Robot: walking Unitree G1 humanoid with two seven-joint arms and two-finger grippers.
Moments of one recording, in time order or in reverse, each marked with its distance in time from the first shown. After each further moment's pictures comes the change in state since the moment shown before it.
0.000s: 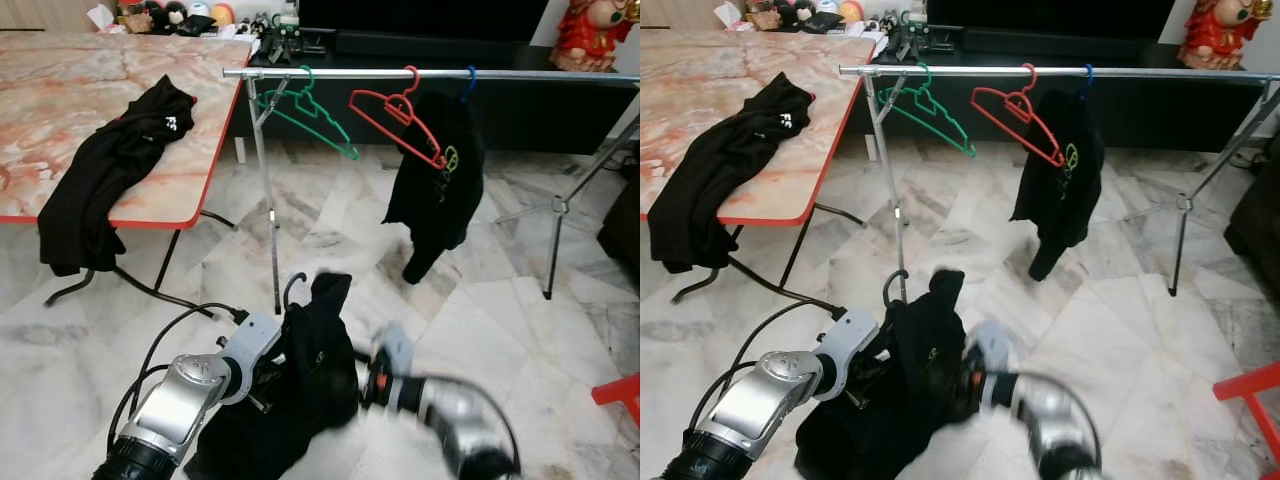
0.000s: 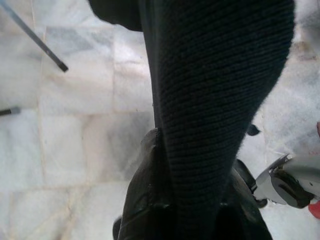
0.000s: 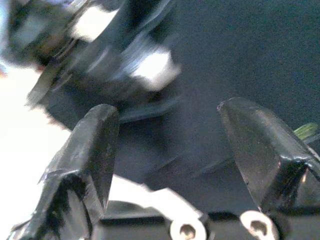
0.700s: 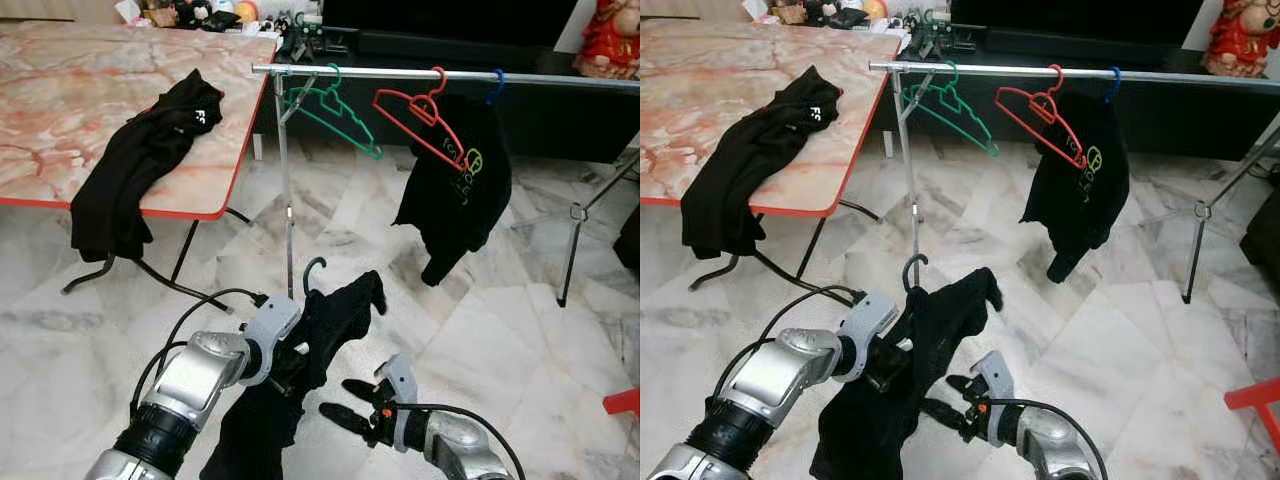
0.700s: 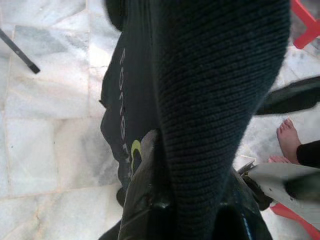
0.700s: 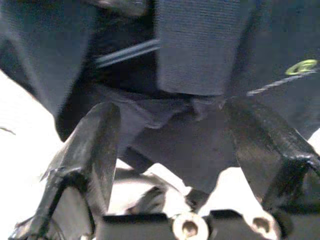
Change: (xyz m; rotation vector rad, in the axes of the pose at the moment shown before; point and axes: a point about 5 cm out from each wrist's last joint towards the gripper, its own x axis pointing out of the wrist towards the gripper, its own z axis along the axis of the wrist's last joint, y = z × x) left arm 0.006 -0.007 0.035 -0.041 -0.023 -0.133; right arm -0.011 -0.010 -0.011 -0.045 0.046 -0.199
